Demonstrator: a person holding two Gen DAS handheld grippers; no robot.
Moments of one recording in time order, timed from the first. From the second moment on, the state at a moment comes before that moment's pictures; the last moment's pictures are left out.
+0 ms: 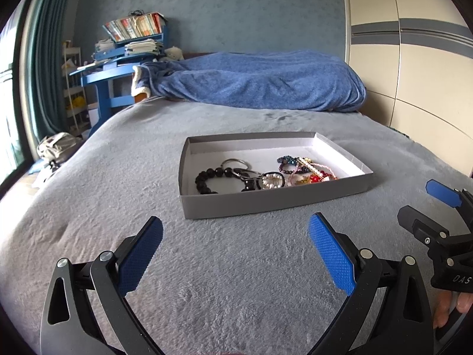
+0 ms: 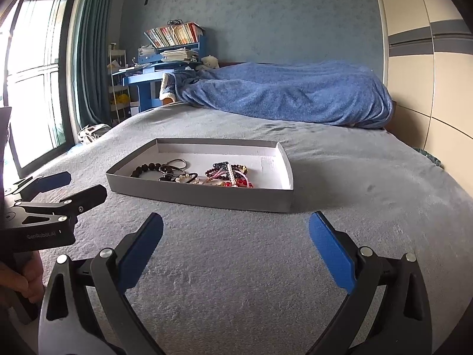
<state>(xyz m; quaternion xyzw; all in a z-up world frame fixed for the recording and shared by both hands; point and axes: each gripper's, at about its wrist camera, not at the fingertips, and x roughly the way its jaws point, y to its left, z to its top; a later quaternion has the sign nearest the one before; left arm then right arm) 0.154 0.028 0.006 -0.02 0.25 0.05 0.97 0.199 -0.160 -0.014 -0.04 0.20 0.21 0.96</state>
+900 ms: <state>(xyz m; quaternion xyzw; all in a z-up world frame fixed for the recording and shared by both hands) 0.154 0.027 0.006 -0.02 0.25 0.05 0.97 0.197 -0.159 -0.014 -0.04 0.20 0.21 0.96</state>
